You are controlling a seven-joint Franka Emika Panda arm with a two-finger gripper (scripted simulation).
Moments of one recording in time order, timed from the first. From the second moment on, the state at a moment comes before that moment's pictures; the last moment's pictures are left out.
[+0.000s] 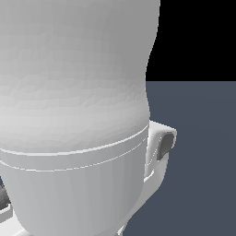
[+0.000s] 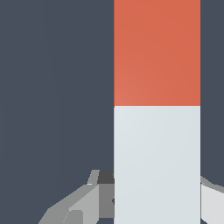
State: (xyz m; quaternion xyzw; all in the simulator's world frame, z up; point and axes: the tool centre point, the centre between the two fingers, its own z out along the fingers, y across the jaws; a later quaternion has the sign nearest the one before) arm -0.025 -0.224 0.019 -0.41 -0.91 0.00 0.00
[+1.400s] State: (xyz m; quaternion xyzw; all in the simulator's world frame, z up) arm -0.037 -0.039 0.042 -0.55 -0.84 0.00 0.00
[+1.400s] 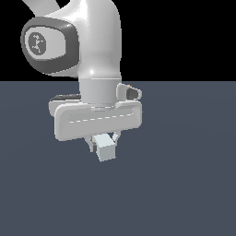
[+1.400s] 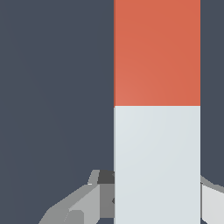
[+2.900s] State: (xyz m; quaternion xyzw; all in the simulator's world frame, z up) arm -0.013 0.054 0.054 -0.62 -0.79 0.00 0.00
